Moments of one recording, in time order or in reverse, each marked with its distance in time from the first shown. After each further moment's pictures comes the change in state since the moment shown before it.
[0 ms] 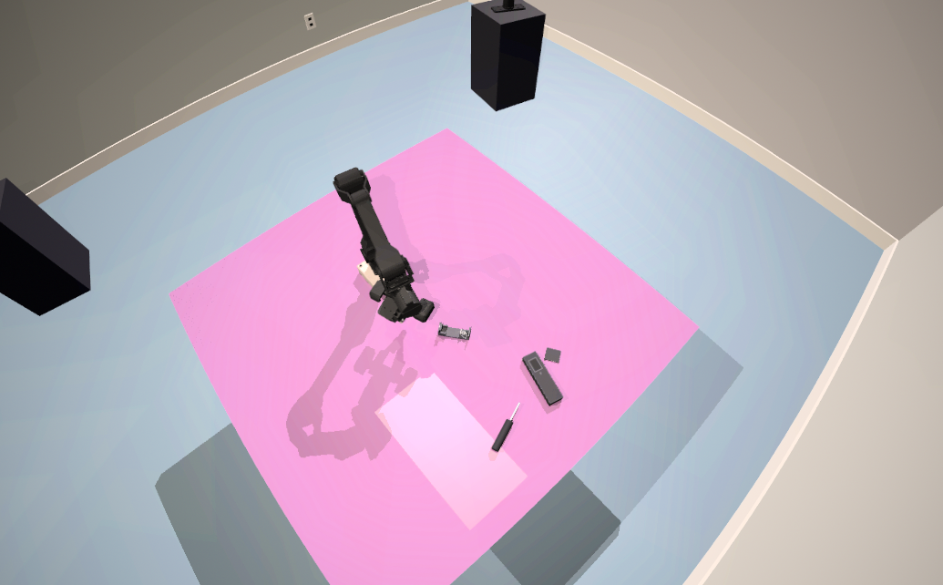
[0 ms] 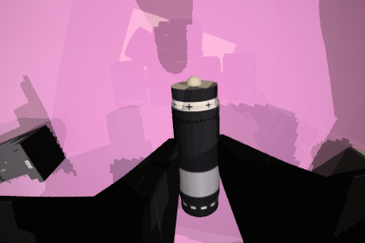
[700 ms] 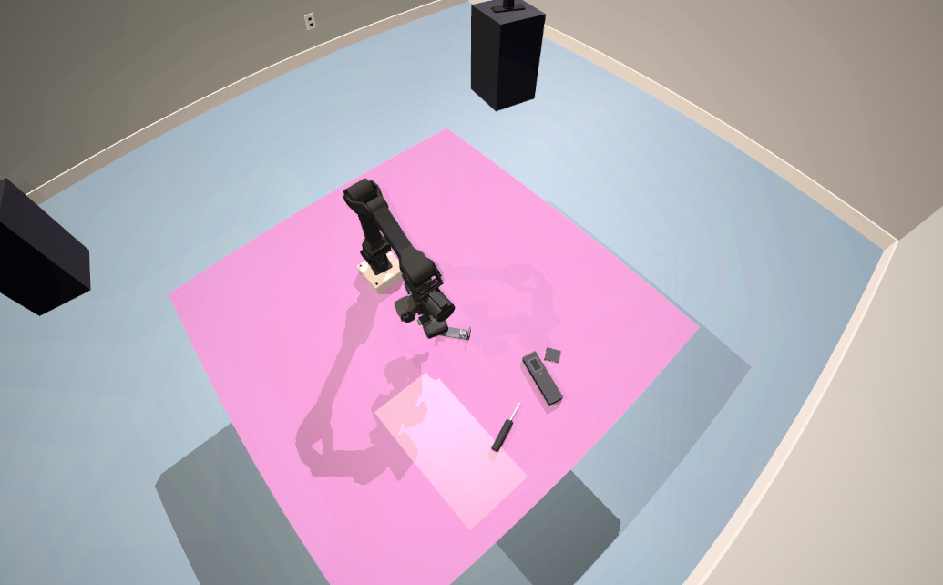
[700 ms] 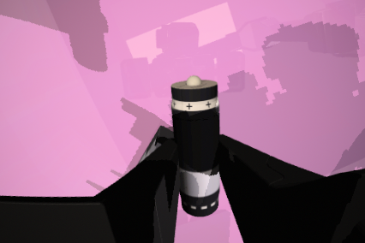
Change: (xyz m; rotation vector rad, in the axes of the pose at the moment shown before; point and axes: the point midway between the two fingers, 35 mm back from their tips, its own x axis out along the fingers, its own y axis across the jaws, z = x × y) arm -0.025 0.079 -0.004 0.687 0.000 0.007
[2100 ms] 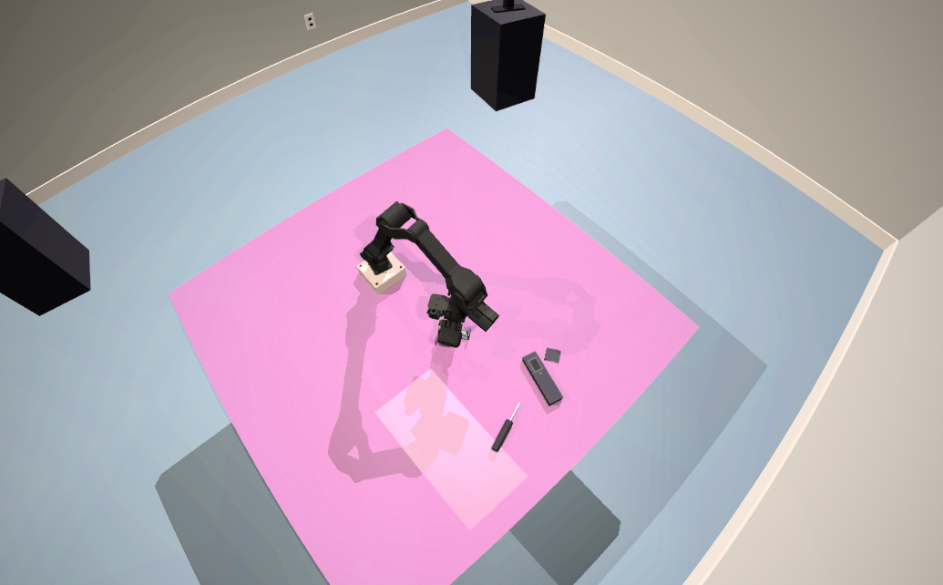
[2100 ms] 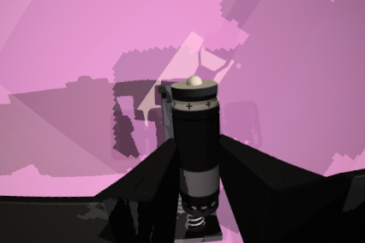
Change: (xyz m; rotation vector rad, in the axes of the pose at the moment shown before) arm 0.032 0.033 -0.060 0.590 -0.230 -0.084
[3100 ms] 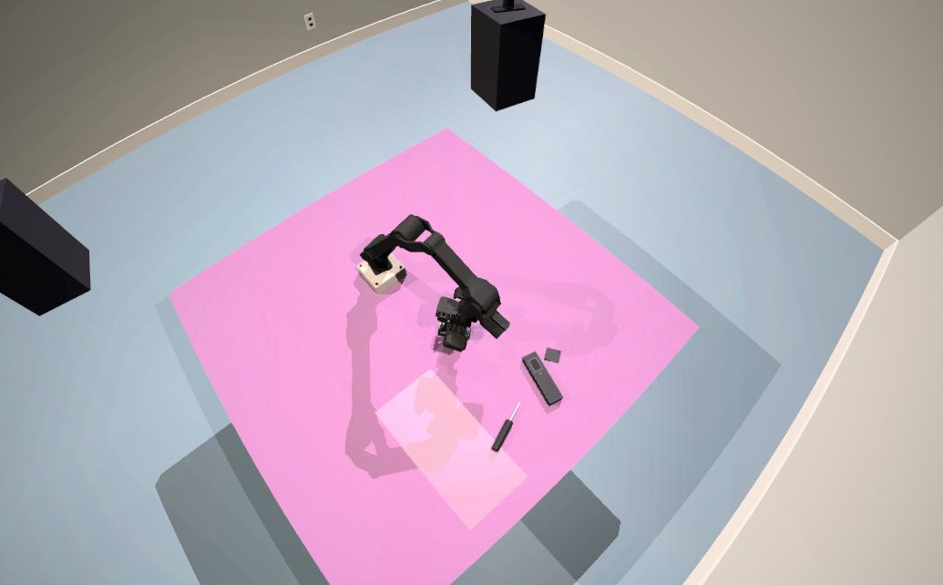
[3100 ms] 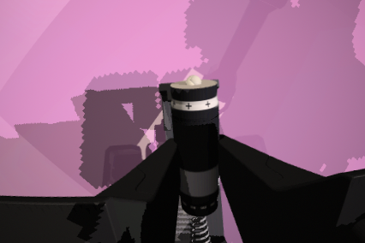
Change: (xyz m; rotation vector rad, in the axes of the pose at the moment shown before) arm 0.009 0.001 -0.010 0.004 -0.180 -0.013
